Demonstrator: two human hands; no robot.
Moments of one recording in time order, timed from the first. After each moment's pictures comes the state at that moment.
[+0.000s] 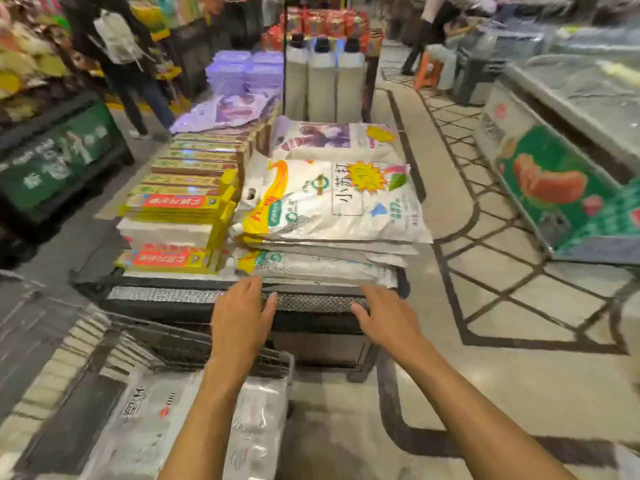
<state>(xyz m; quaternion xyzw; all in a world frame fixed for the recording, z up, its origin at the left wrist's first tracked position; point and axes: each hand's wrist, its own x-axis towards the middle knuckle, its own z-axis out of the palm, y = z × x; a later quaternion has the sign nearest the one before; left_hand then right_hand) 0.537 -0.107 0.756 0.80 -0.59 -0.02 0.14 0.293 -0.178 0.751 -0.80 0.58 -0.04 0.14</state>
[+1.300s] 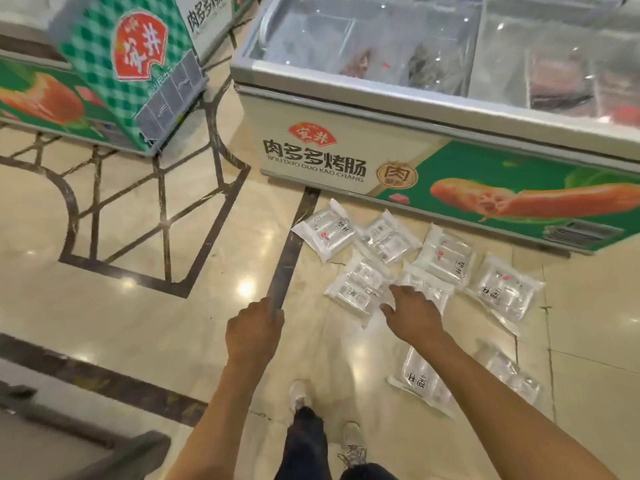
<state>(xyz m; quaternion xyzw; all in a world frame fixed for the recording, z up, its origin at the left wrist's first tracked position) -0.271 -0.065 0.594 0.31 -0.93 -0.11 -0.13 -0.428 0.183 0.585 -0.18 0.95 -0.02 0.27</state>
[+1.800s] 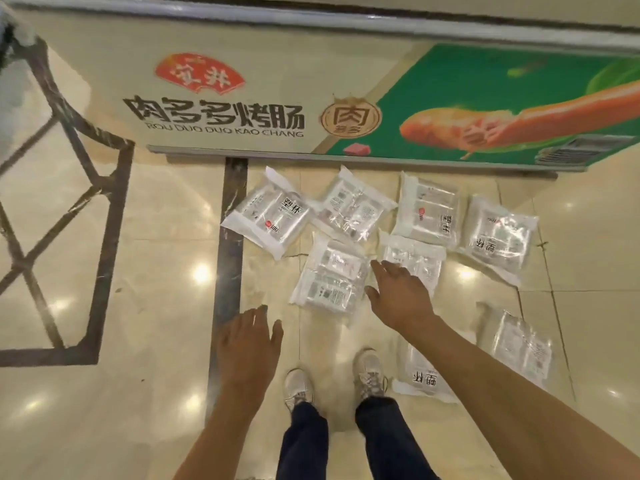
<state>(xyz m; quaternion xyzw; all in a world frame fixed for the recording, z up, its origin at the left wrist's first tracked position) -0.489 -0.098 0.305 0.17 -0.97 -0.09 -0.12 -0.625 0.143 0.338 -0.11 0.95 0.01 0.30</state>
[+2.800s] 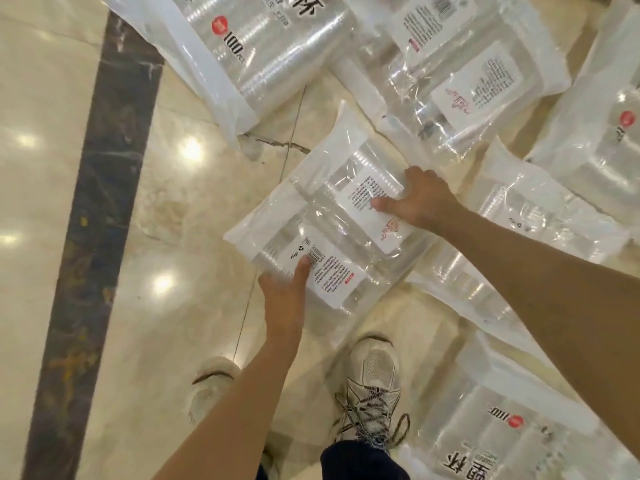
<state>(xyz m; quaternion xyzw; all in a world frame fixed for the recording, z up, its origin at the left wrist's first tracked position) -0.547 0.036 -0.194 0.62 -0.51 -0.58 -0.13 -0.781 0.168 -0.189 -0.09 0.90 -0.08 0.42</state>
